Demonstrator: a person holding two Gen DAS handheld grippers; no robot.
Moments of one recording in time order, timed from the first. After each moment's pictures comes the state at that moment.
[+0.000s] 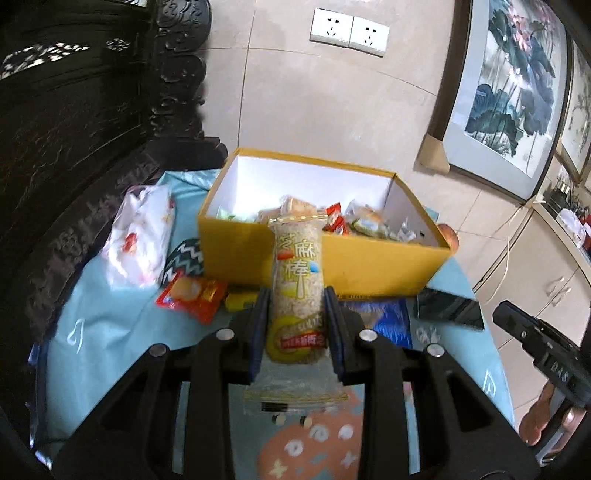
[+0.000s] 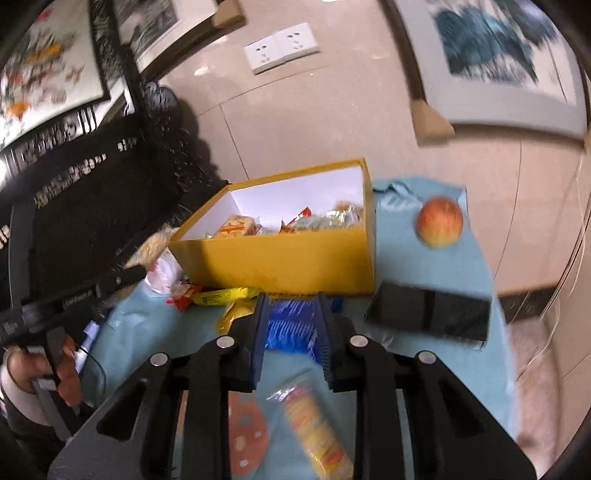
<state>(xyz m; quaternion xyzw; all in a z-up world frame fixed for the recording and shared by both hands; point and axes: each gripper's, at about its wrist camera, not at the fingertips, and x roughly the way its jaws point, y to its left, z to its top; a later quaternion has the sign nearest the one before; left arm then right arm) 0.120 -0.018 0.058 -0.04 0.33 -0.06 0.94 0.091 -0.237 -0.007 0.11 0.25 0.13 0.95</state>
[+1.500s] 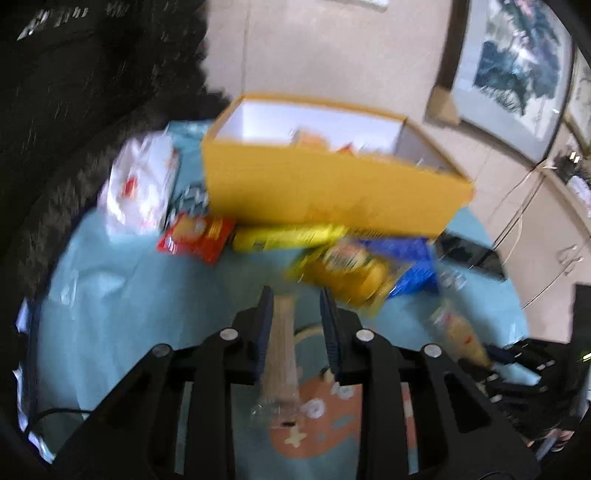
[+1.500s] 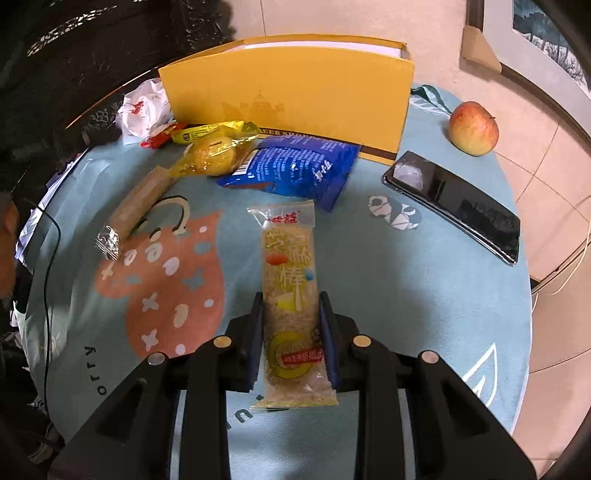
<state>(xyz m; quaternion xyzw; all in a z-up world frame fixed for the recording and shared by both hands) 0.098 -0.009 -0.012 -0.02 0.40 -0.05 0.92 0.080 -0.197 -0.111 -0.02 0.41 0.15 0.90</state>
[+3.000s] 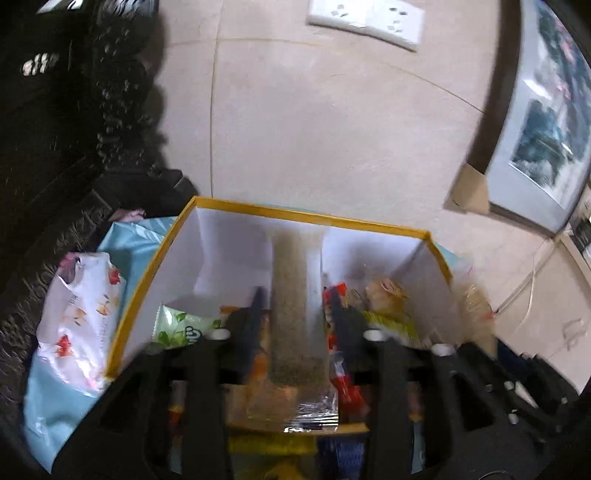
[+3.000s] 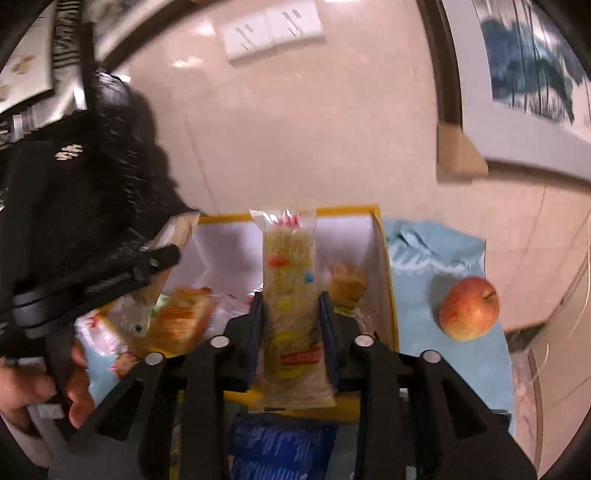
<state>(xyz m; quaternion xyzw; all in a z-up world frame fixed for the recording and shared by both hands) 0.294 -0.049 0.059 -0.05 0.32 -0.03 0.94 0.250 -0.213 0.012 0.10 0.26 0.08 0.96</state>
